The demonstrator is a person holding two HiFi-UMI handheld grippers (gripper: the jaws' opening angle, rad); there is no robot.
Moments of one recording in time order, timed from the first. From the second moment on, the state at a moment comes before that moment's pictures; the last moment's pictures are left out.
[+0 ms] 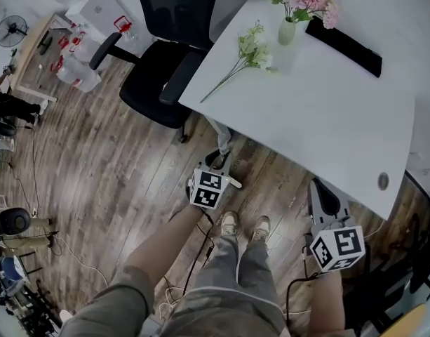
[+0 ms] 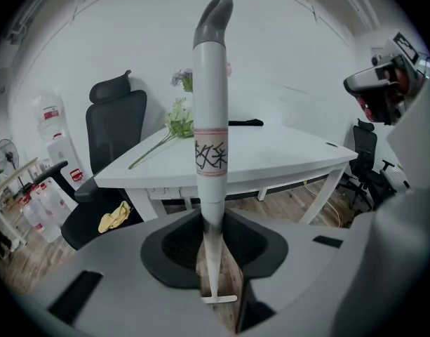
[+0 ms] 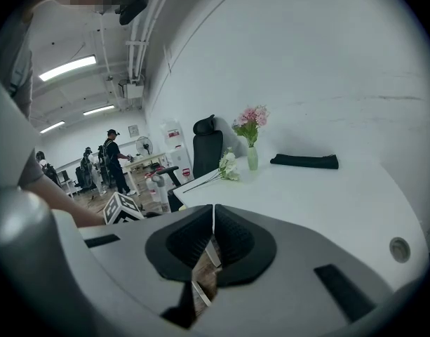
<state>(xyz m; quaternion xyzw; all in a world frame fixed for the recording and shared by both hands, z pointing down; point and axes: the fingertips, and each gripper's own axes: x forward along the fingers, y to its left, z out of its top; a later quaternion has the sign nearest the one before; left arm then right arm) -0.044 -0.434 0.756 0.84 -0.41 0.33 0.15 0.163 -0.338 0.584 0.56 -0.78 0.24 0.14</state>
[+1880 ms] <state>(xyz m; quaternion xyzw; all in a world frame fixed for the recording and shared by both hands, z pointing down) -0.095 -0.281 0.361 0.90 -0.43 0.13 0.03 0.124 -0.226 0.320 0.49 -0.87 0.07 0.02</state>
